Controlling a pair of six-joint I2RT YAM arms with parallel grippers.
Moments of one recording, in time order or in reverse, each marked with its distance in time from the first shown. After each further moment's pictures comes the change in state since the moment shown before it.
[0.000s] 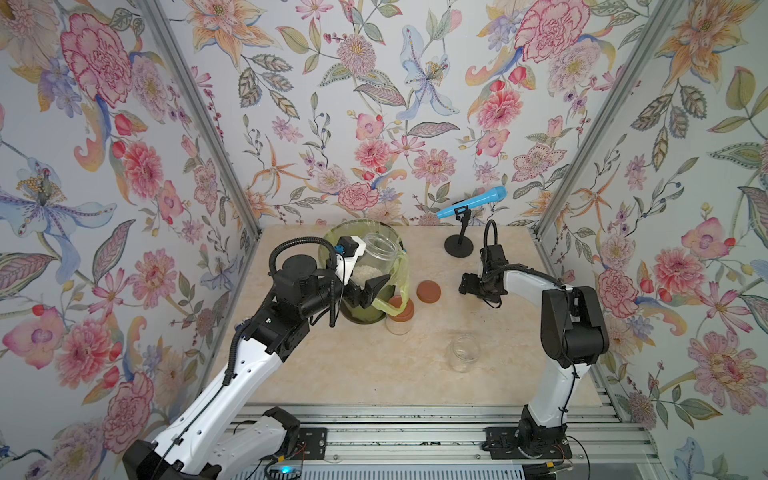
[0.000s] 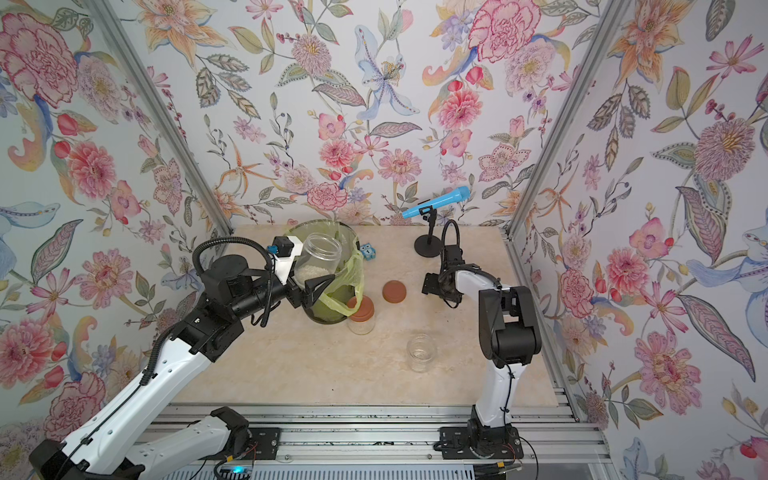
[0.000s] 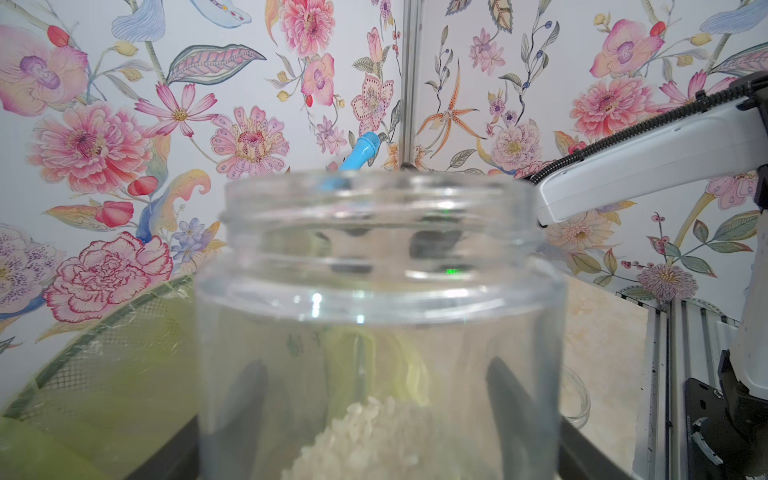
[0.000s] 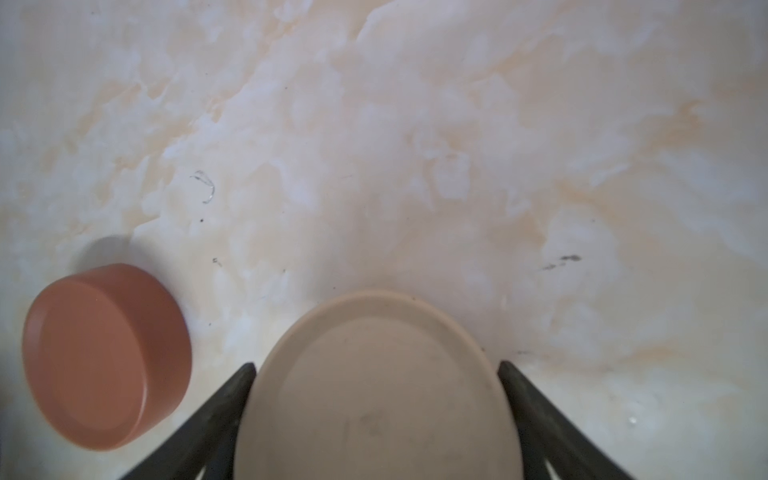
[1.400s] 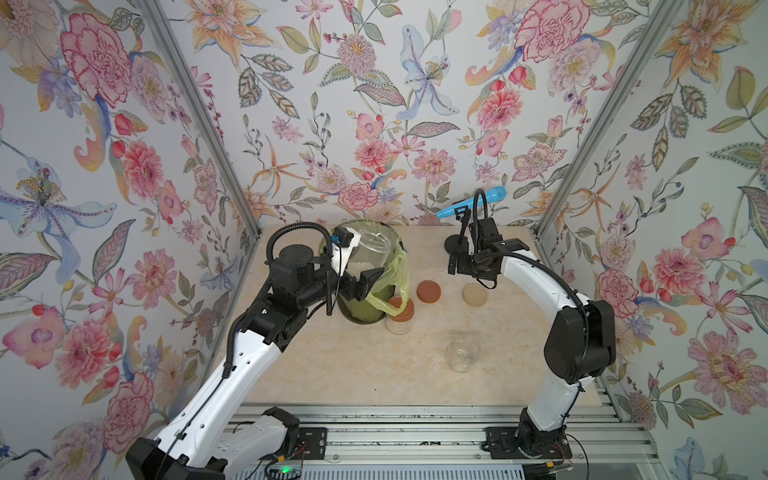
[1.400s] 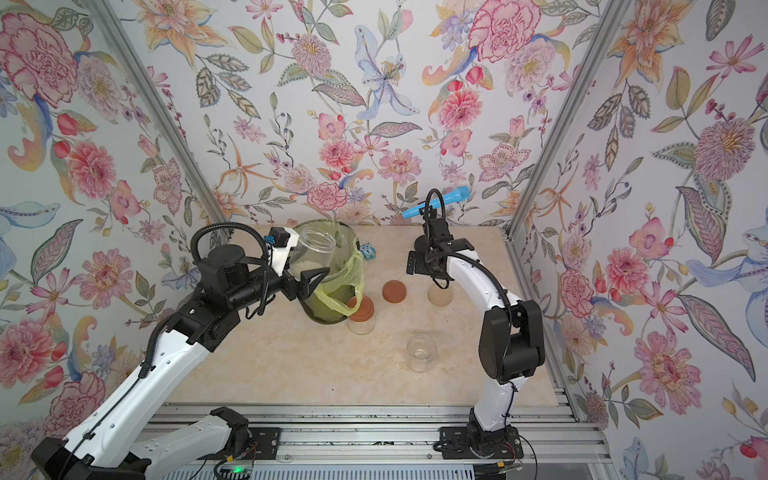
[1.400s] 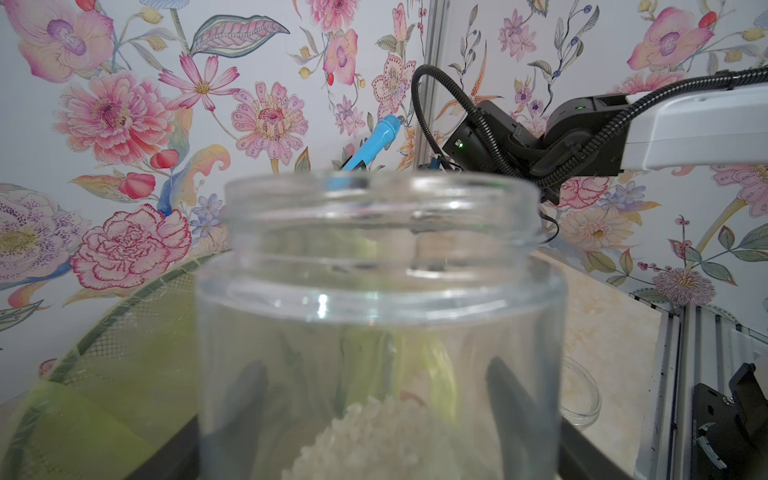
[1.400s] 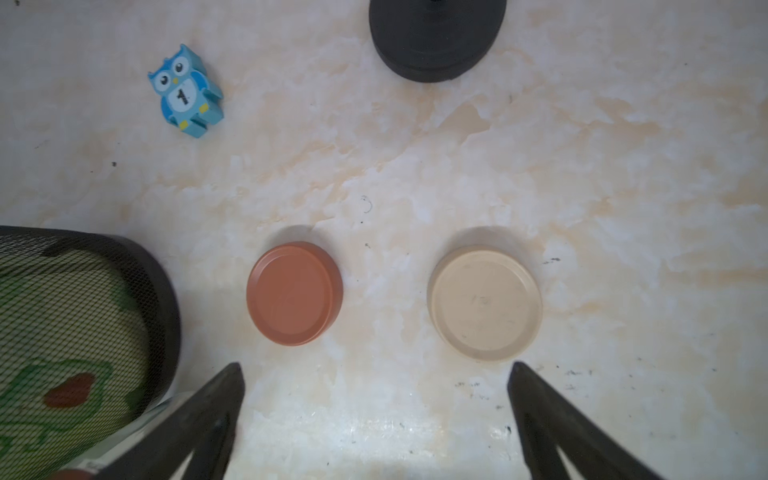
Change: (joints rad) left arm 0.060 0.043 0.091 -0.108 0.015 -0.012; right arm 0.161 -0.151 0.272 -0.304 0.062 0.010
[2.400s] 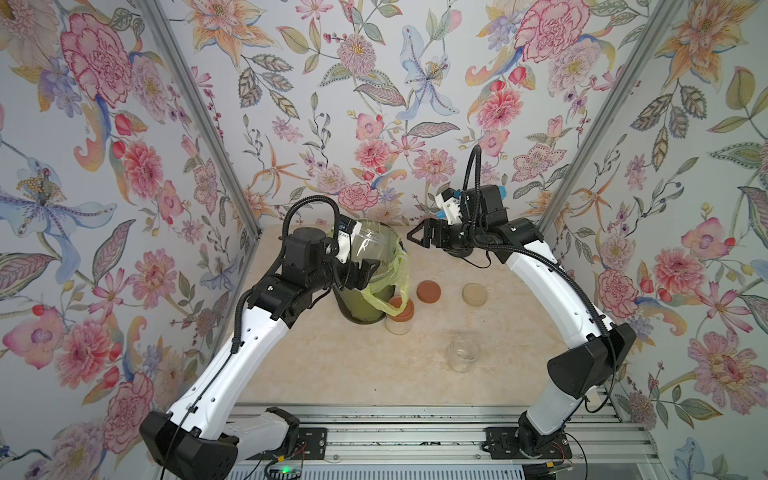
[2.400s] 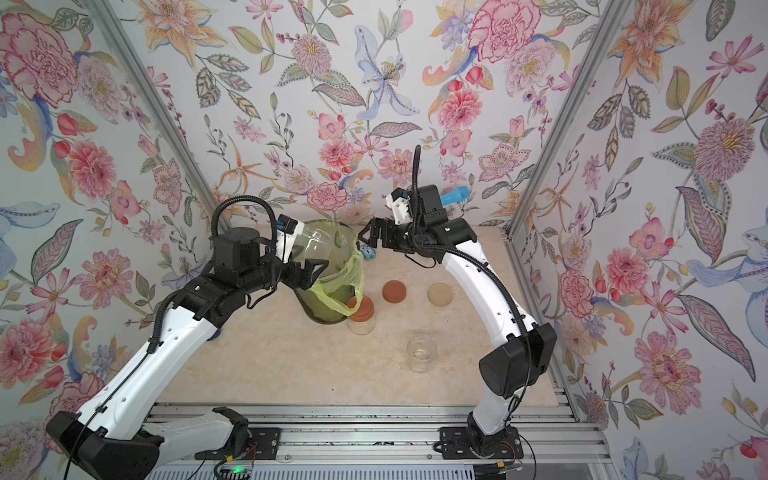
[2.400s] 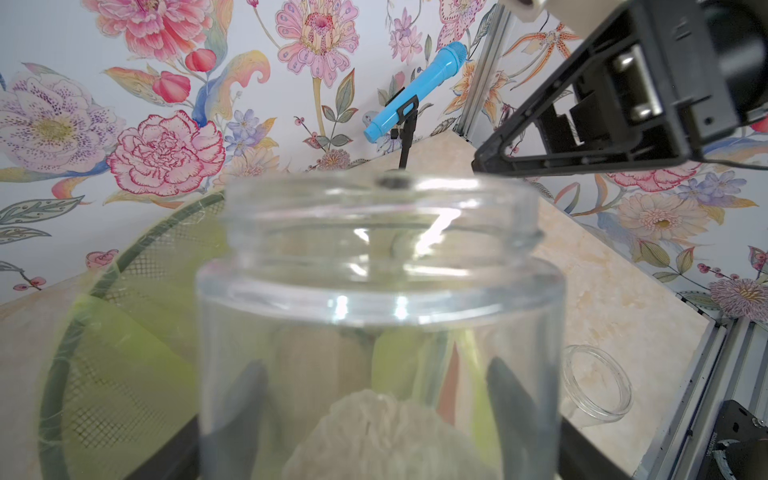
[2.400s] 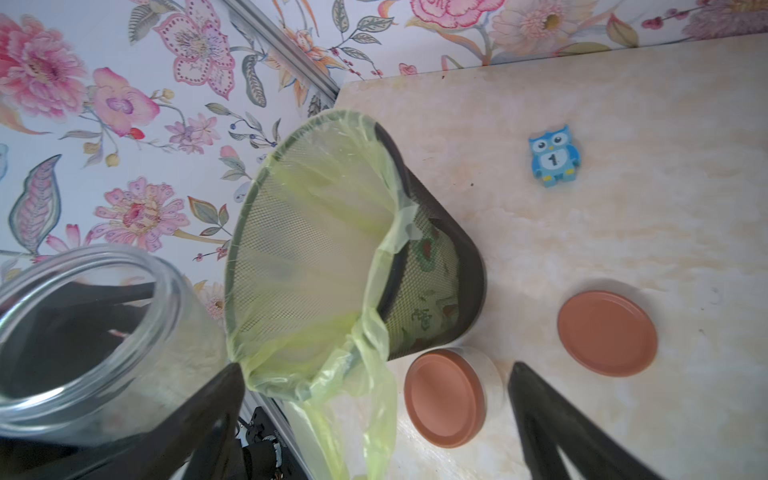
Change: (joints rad) left arm 0.010 0.155 0.200 -0.267 -0.137 -0.053; right arm 0.169 -0.061 0.365 -0.043 -0.481 0.095
